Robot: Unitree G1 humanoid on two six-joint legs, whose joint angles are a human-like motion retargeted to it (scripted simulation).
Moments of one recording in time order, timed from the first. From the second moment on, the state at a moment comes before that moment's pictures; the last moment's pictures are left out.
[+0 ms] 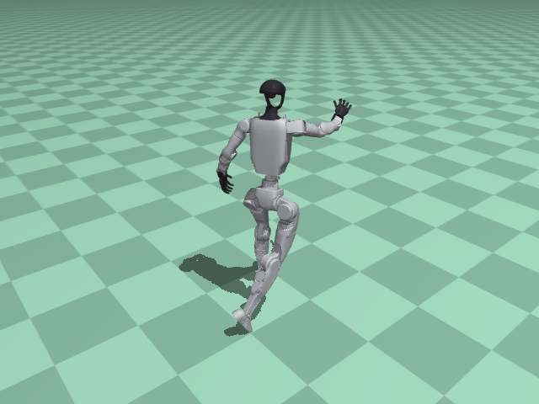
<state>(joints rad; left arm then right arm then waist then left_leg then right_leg) 0.15 0.58 0.13 0.87 -0.32 0.07 -0.33 -1.26 -0.56 0.07 1.23 -0.56 -0.45 -0.49 0.09 -0.02 -0.07 -0.66 0.17 0.14 0.54 -0.30 -0.02 0.15 0.10 -0.31 0.31 0.35 0.26</state>
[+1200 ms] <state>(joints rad) 0.64 0.31 0.02 1.35 0.98 0.00 -0.68 0.35 -0.36 0.05 1.19 -0.67 0.15 0.74 -0.05 -0.01 0.14 -0.88 0.16 0.30 0.05 0.02 -0.07 0.18 0.14 -0.05 0.14 -0.12 -0.26</state>
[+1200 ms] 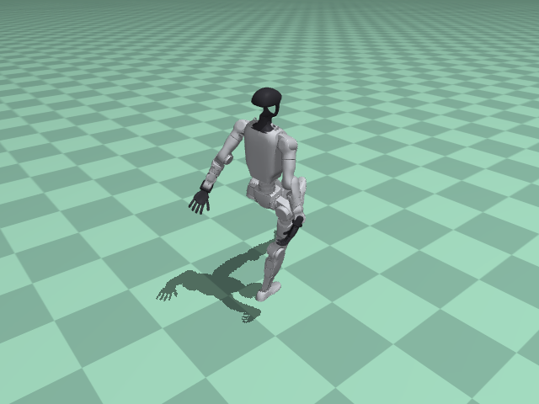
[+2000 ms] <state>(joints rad) -0.36 0.28 -0.15 0.45 0.35 -0.04 -0.51 0.35 -0.12 -0.21 1.02 0.11 -0.07 0.26 -0.24 -0.01 -0.06 -0.75 0.08 0.28 0.75 0.07 -0.06 -0.01 0.09 0.04 0.12 -0.24 -0.07</state>
